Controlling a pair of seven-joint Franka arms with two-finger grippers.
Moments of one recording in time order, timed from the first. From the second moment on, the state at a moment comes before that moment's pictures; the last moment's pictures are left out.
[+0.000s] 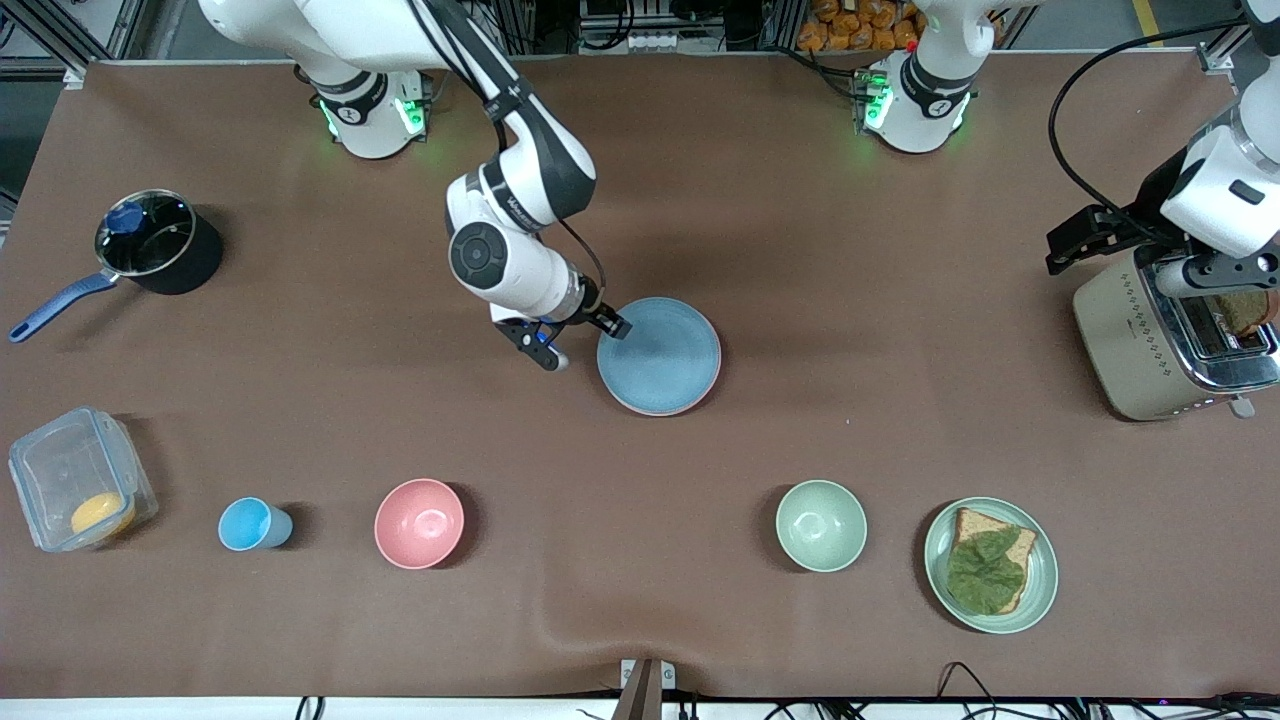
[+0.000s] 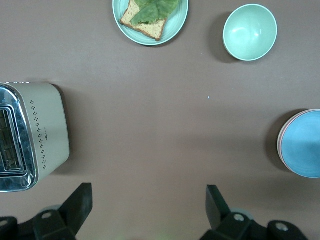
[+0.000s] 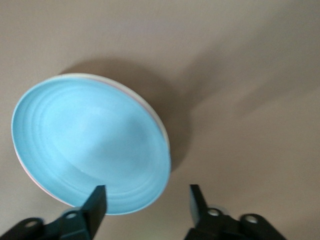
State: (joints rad) left arm 0.10 0.00 -0.22 -1.59 0.00 1.56 -0.18; right arm 0.71 0.45 -0.08 -1.81 0.50 2.18 1.00
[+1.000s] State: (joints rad) left arm 0.10 0.01 -0.22 -1.59 0.00 1.56 -0.18; right arm 0.16 0.13 -0.12 -1.96 0.10 1.80 0.13
